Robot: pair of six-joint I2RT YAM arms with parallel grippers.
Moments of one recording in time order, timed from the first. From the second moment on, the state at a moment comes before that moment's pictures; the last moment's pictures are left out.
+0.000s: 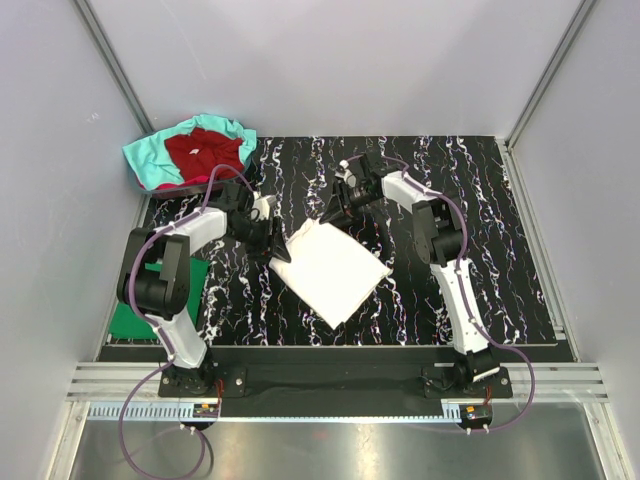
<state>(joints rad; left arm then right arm) -0.20 1.77 1.08 -0.54 0.65 -0.17 0.36 2.57 2.07 -0.63 -1.04 0.40</state>
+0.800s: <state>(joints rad) -0.18 1.66 1.10 -0.51 0.57 -0.25 0.36 2.56 2.00 -0.49 -1.06 0.51</state>
